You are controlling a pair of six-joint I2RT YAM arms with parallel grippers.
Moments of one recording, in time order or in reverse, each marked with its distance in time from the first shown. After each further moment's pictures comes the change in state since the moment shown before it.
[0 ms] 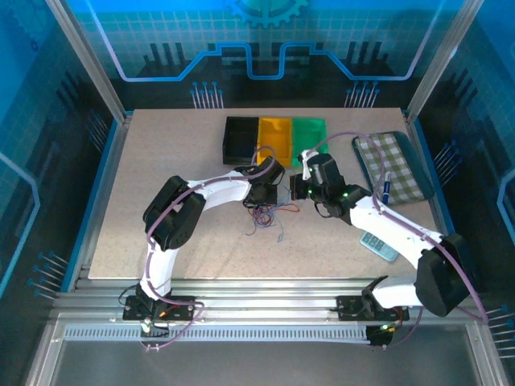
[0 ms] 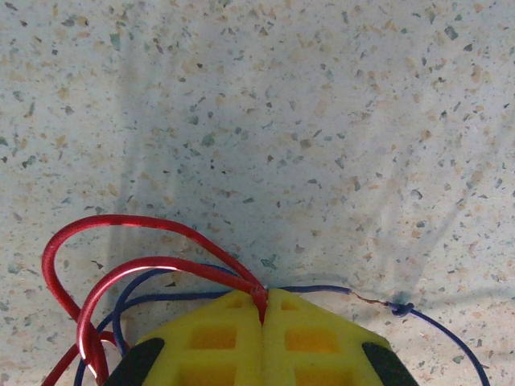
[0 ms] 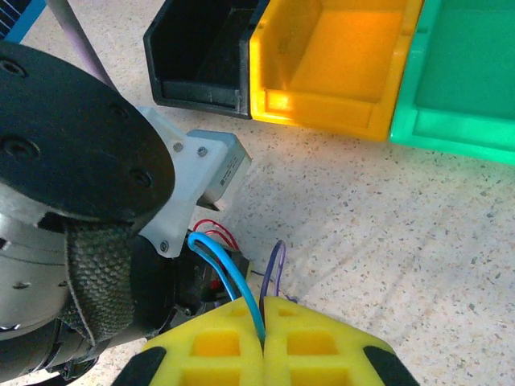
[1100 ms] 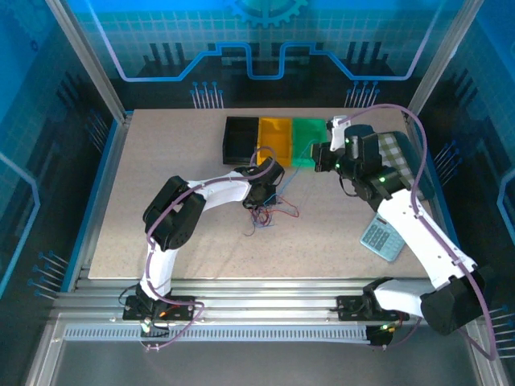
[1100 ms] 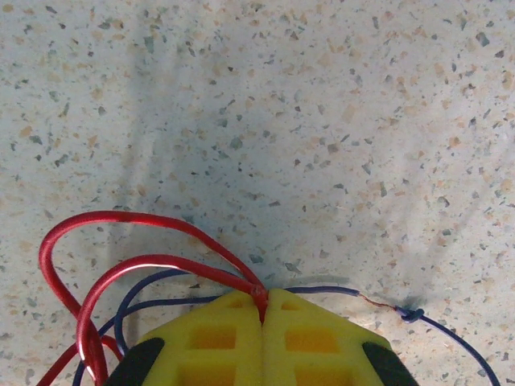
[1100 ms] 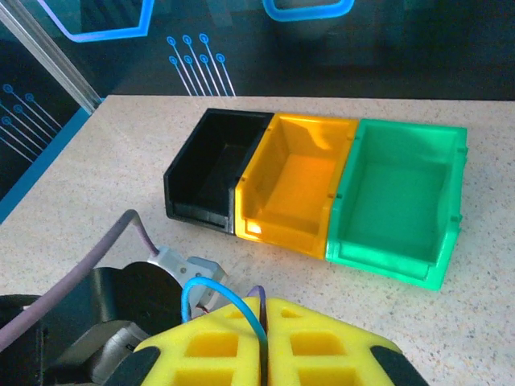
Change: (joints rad) left arm -0.001 0.000 -0.013 0.001 -0.036 -0.011; right arm -0.175 -0.124 0.249 -0.197 -0.076 -0.111
